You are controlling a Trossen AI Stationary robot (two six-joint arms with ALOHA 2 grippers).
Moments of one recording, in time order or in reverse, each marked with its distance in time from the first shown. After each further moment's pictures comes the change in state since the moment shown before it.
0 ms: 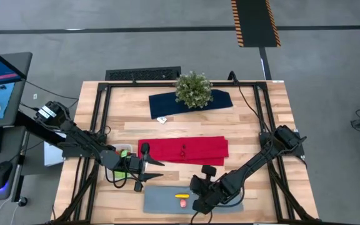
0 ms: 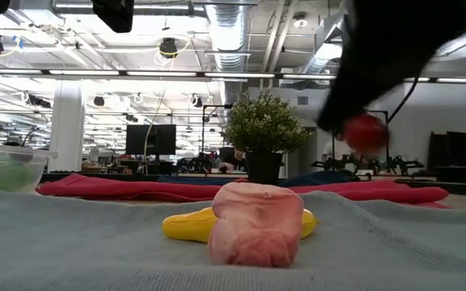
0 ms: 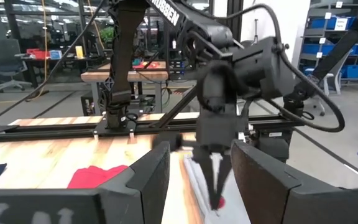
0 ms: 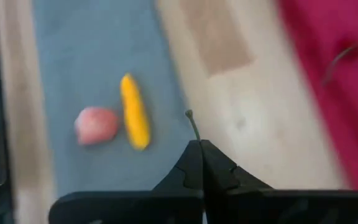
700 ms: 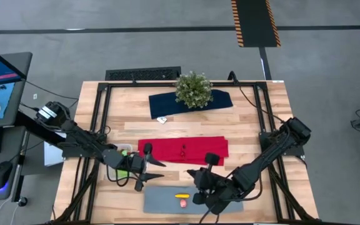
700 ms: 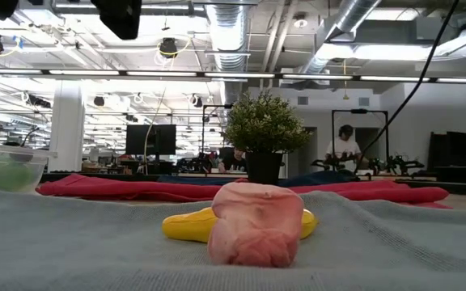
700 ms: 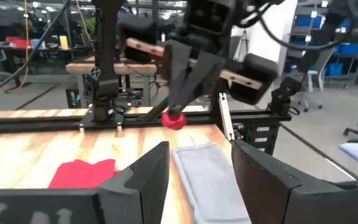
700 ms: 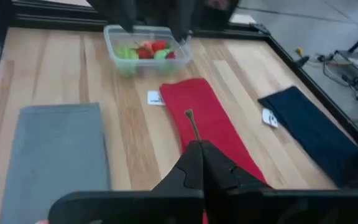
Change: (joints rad) left arm 0.043 0.009 0.000 -0.024 0.085 -0.058; right arm 0.037 -0.165 0.068 -0.003 0.460 -0.317
